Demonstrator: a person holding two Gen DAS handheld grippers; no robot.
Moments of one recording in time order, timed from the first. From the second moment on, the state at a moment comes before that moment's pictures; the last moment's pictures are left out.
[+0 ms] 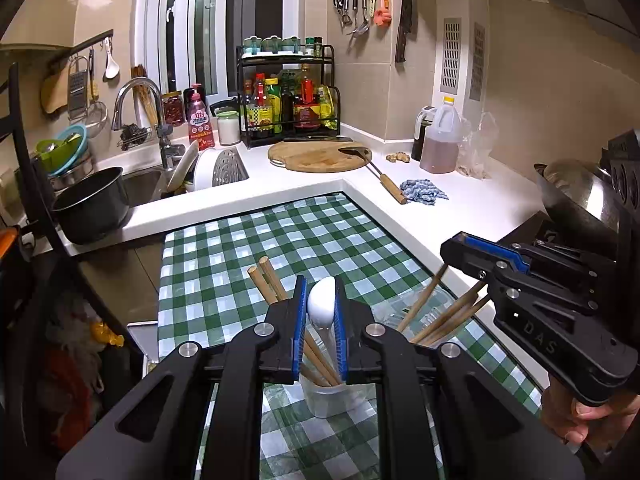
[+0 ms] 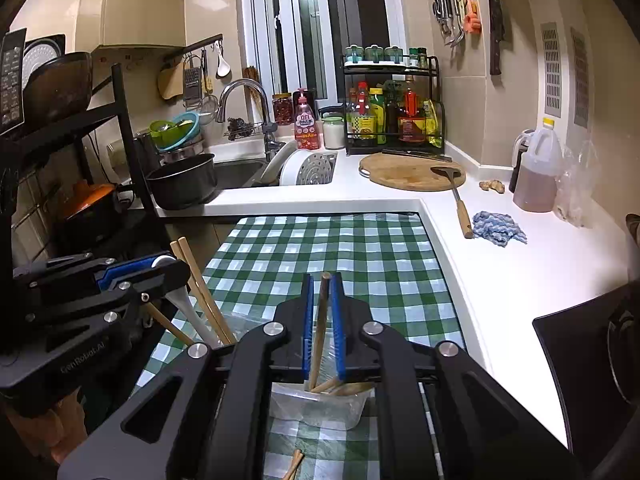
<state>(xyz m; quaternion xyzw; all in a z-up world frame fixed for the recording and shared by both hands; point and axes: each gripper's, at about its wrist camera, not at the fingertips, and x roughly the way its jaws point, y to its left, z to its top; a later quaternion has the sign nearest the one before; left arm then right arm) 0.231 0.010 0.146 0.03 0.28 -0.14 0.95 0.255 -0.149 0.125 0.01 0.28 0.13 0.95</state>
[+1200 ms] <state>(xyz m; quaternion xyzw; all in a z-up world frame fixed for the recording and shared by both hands) 0.076 0.008 0.147 0.00 0.22 -0.09 0.97 0.056 -0.197 0.128 0.03 0.21 0.09 0.97</state>
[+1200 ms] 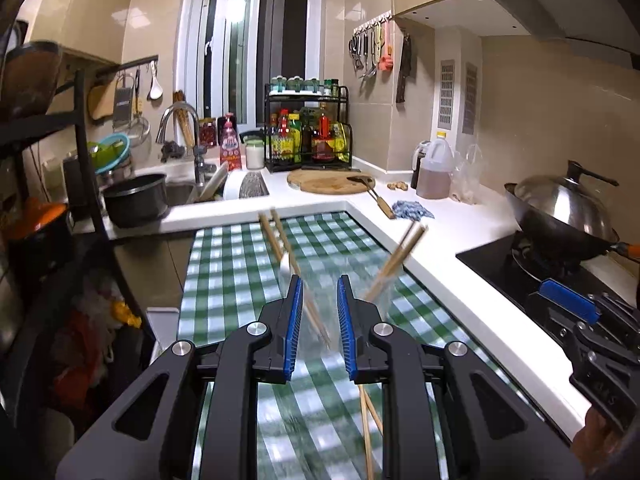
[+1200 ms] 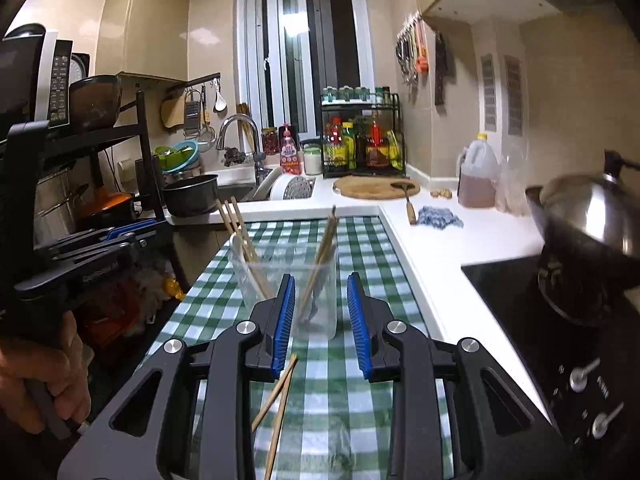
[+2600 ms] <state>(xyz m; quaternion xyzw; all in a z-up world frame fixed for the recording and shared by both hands) -0.005 -0.036 -0.057 0.02 0.40 -0.12 0.91 0.012 -0.158 -0.067 0.02 0.39 0.14 0.91</state>
